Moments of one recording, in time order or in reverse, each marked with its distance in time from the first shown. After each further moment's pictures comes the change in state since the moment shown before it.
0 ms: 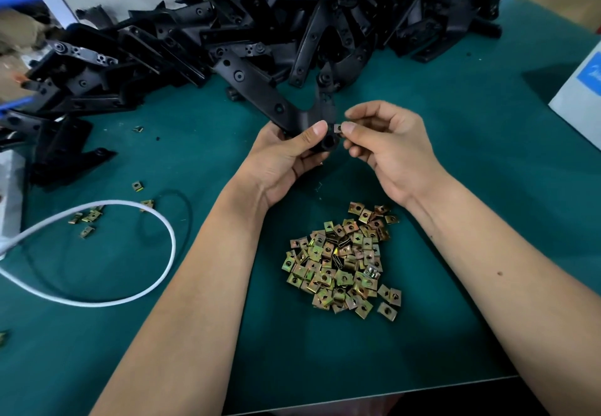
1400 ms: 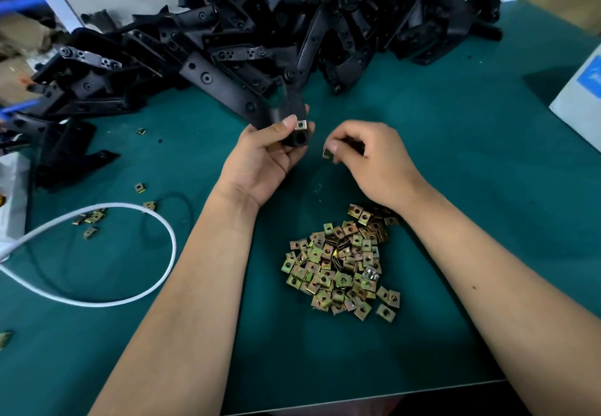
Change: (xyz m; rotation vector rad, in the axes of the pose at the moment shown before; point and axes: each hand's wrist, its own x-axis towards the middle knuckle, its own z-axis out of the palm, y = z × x) left_hand -0.002 0.008 -0.018 -0.217 0.026 0.069; right_hand -0.001 0.008 0.005 -0.809 -0.135 -0.269
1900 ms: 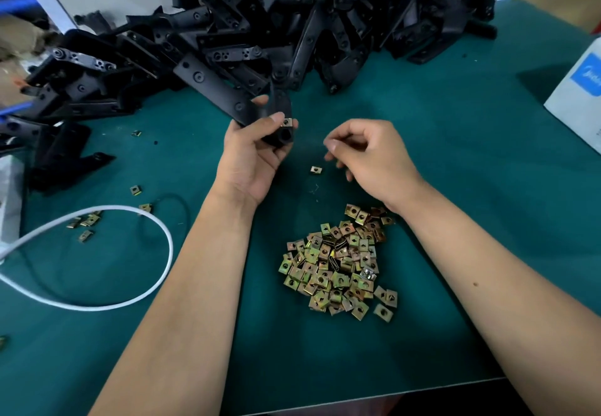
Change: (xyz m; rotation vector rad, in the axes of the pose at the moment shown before) left_hand 0.007 -0.001 0.000 -0.012 0.155 0.104; right_hand 0.000 0.004 0.001 0.232 0.048 0.182
